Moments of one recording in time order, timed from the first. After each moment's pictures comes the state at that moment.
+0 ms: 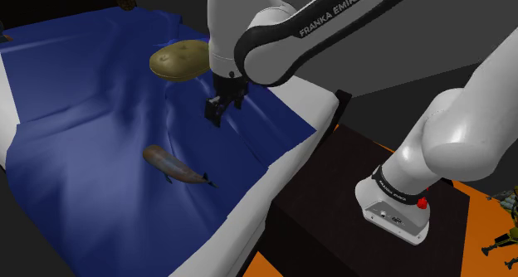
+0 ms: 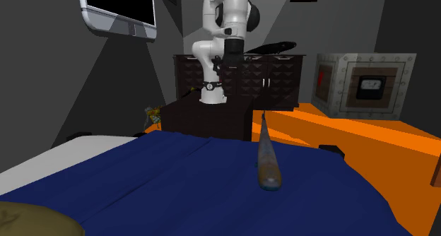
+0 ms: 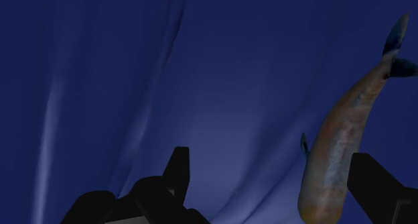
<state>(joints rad) 0.12 -0.02 0.35 -2.32 -0.06 2.36 0.38</state>
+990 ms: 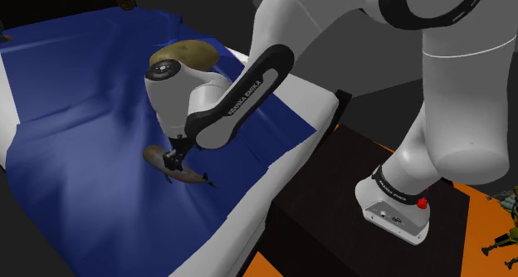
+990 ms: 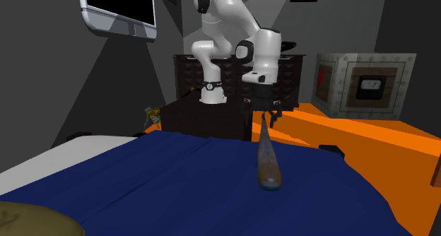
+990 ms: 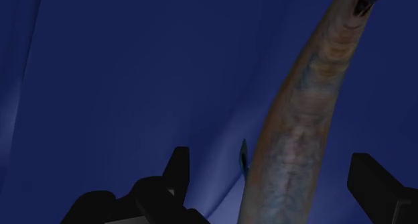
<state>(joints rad) 0.31 0.57 0.31 -1.93 -0.38 2.46 0.66</state>
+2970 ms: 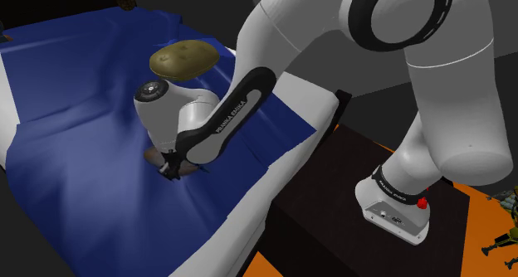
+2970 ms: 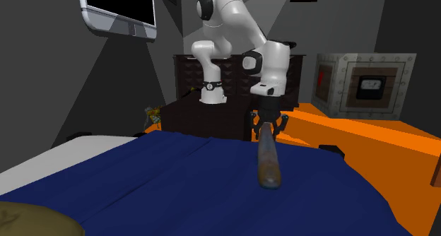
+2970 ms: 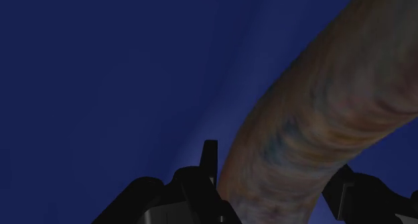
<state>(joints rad) 0.37 0.70 0.28 -1.81 -0.42 2.46 0.69</state>
